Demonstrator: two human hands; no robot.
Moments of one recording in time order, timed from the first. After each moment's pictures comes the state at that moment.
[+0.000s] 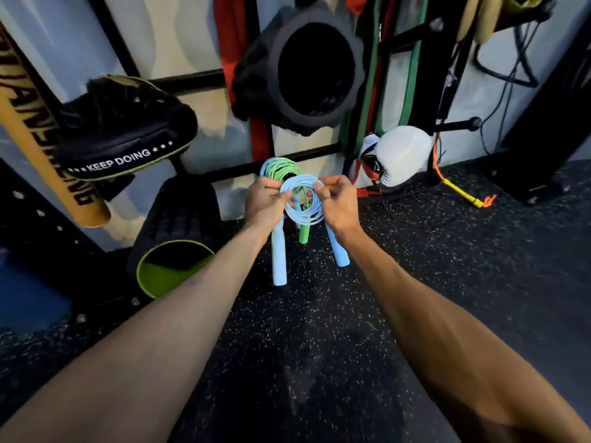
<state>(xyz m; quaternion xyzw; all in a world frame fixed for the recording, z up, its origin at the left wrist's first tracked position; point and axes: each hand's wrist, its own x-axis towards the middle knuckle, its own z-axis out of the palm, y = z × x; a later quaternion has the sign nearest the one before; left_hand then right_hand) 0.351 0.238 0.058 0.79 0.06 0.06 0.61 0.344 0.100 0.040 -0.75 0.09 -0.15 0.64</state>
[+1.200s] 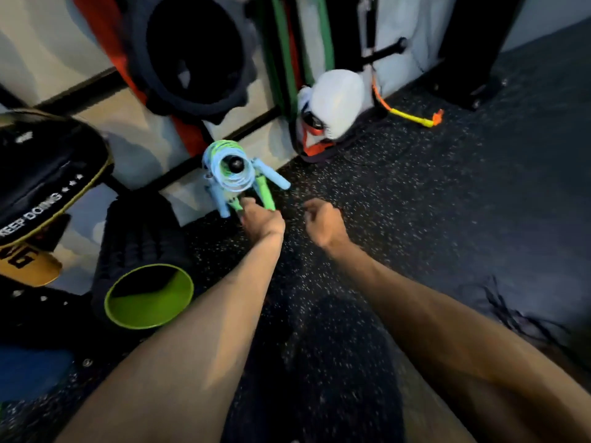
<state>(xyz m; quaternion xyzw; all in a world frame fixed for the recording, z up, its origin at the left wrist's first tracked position) 0.311 0.173 0.020 0.90 0.16 0.00 0.42 0.264 0.072 -0.016 -0.84 0.24 -0.01 0.49</state>
